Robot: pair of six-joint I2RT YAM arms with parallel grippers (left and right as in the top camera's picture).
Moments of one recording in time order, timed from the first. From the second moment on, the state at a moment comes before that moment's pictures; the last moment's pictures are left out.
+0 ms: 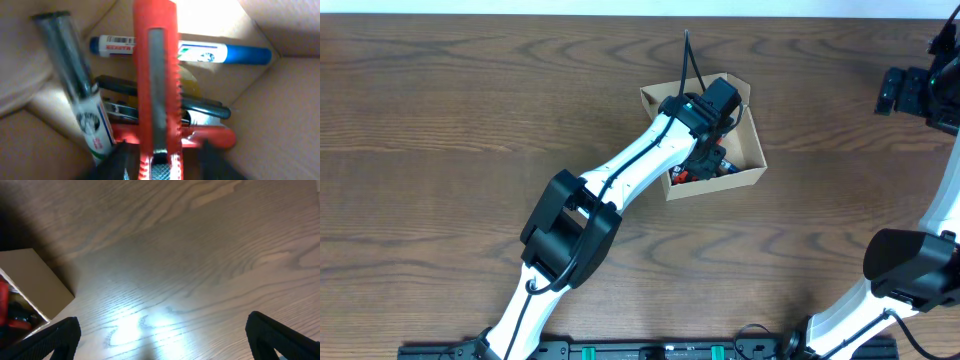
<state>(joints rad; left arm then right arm) -0.75 2.27 1.93 -0.97 0.10 -0.14 -0.35 1.92 2.24 -1.63 0.10 0.04</state>
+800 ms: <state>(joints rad) -0.73 2.27 2.76 -1.49 -0.03 -0.12 -0.35 1.92 2.24 -1.63 0.10 0.04</state>
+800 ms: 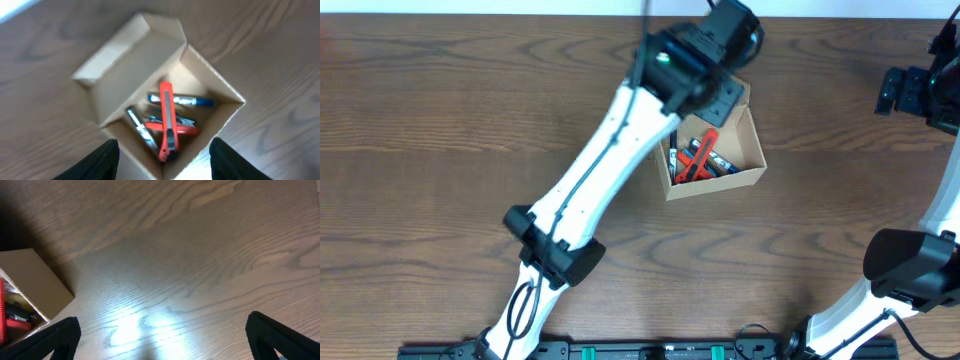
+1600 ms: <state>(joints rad) -0.21 1.85 3.03 -1.70 -0.27 -0.27 -0.32 1.92 2.24 -1.54 -0.39 0.14</state>
